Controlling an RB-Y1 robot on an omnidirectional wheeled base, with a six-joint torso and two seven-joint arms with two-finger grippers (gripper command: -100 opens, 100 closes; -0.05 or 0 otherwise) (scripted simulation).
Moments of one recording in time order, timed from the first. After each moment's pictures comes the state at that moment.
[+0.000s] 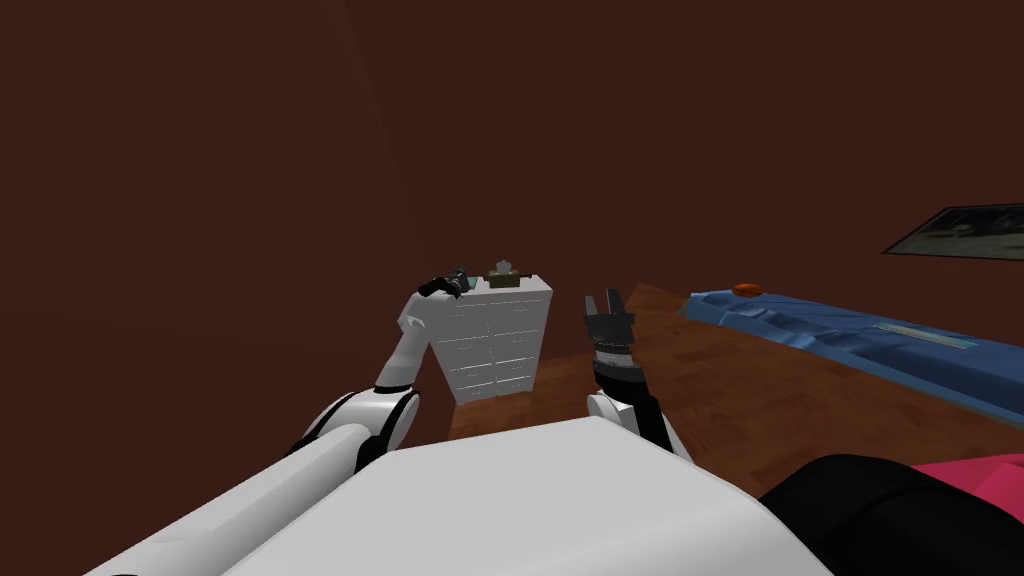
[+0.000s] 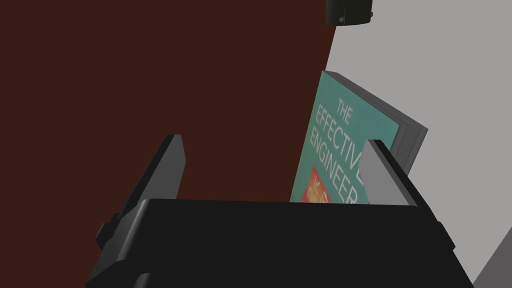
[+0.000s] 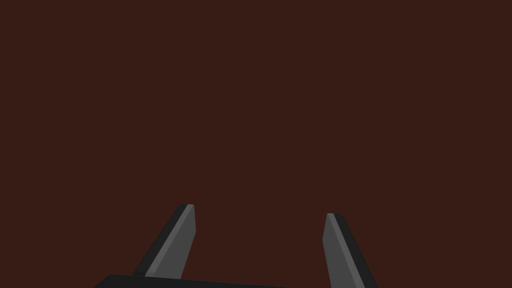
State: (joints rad) left arm -0.66 0.23 0.03 -1.55 0.24 0.62 0.18; right arm 0.54 -0.02 -0.01 -2.39 -0.01 -0.49 -0.12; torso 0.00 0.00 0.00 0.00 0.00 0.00
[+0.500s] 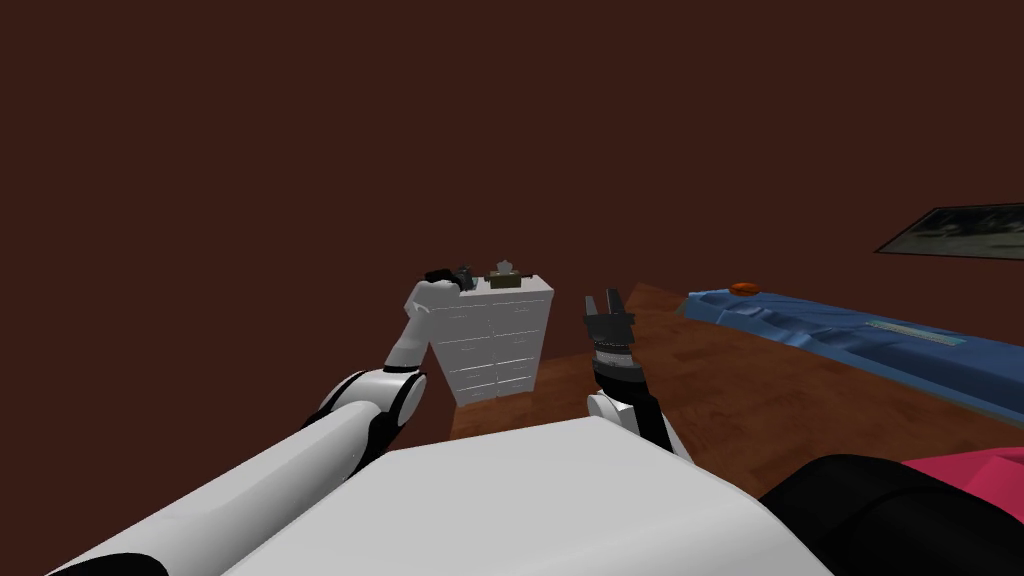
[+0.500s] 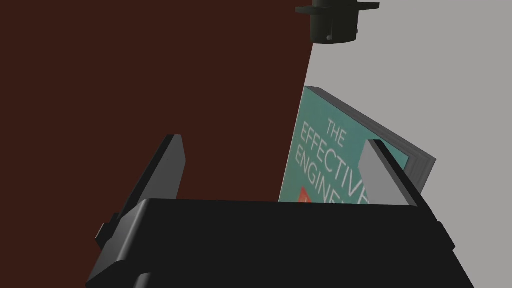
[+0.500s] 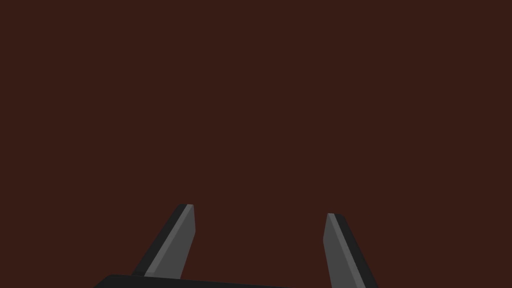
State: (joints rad) left arm -0.80 0.23 0.05 -1.43 0.26 0.76 0.20; right arm 0.54 -0.02 -0.01 -2.39 -0.01 -0.49 -0.12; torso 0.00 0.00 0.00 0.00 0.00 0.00
